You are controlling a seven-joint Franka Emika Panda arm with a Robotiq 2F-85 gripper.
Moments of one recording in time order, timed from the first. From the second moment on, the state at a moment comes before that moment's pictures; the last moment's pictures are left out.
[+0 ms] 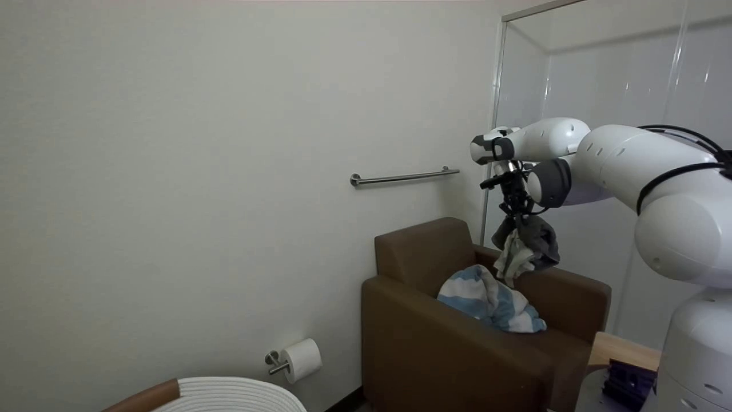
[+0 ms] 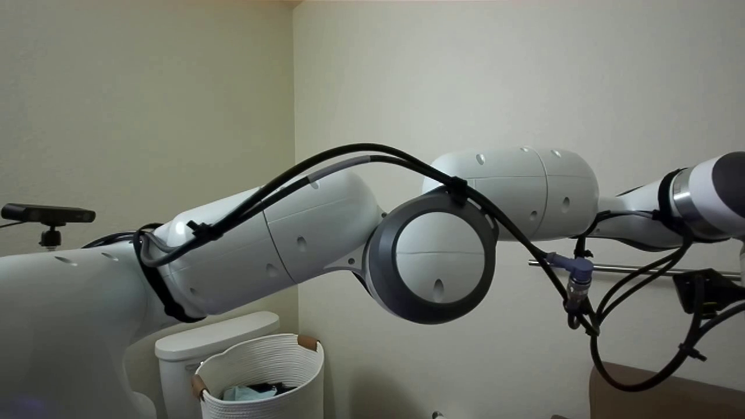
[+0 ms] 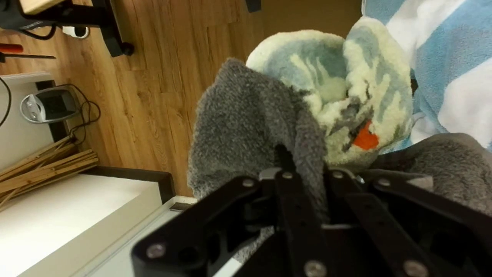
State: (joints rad) arm -0.84 1.25 -0.23 -0.37 -0.04 1.26 0.88
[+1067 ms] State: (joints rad) arm -0.84 1.26 -0.21 -0.37 -0.04 1.27 0.82
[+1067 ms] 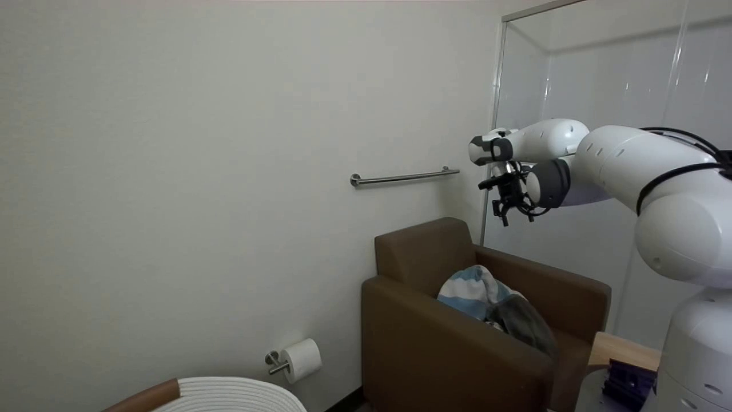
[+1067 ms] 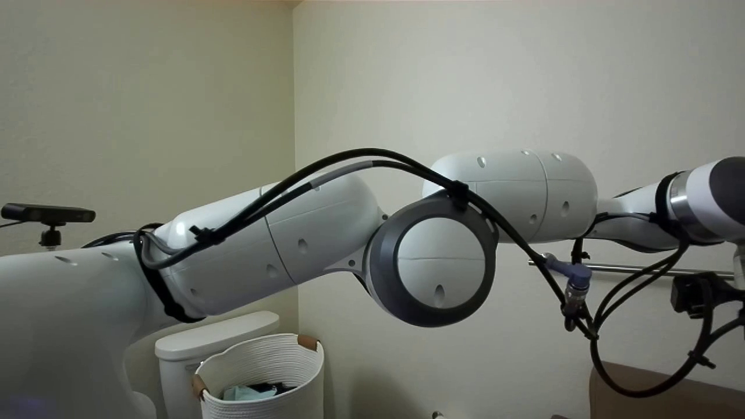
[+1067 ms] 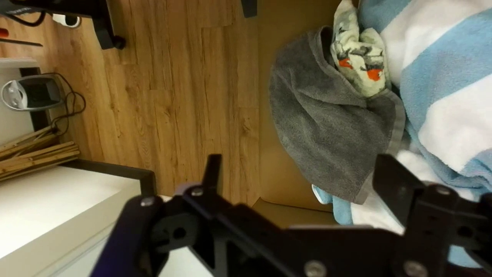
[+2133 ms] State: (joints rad) arm -0.62 1.15 -0.14 -0.35 0.01 1.25 1.09
